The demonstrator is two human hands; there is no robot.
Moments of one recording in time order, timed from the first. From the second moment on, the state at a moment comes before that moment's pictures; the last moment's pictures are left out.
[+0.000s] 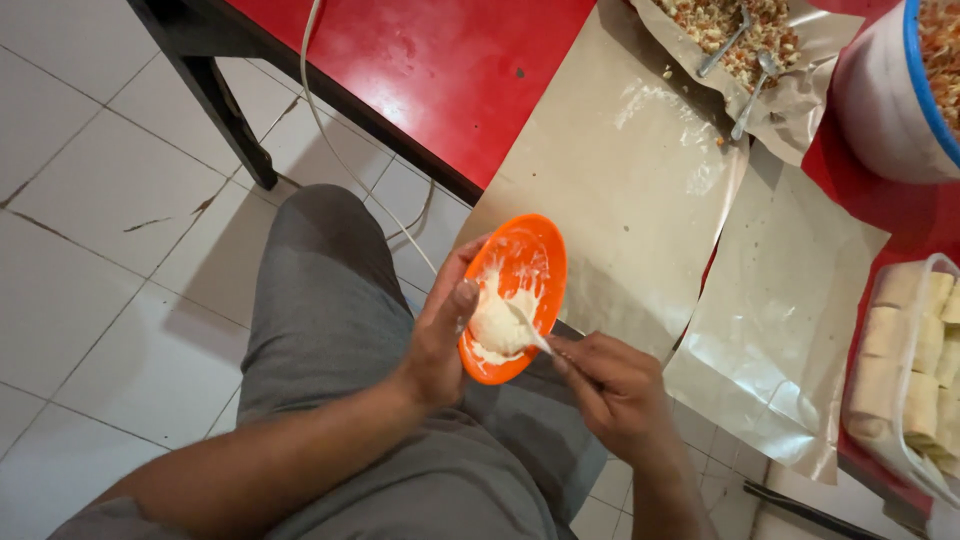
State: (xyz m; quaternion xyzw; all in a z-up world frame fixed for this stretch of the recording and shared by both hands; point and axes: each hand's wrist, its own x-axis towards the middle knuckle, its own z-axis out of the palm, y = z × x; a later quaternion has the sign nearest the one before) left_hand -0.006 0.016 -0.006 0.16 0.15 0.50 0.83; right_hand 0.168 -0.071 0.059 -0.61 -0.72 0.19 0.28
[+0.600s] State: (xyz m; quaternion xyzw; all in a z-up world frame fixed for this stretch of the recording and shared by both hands) left_hand -0.003 0.010 -0.029 0.06 0.05 0.45 0.89; right_hand 0.179 -0.068 0.100 -0.60 -0.55 0.30 0.50
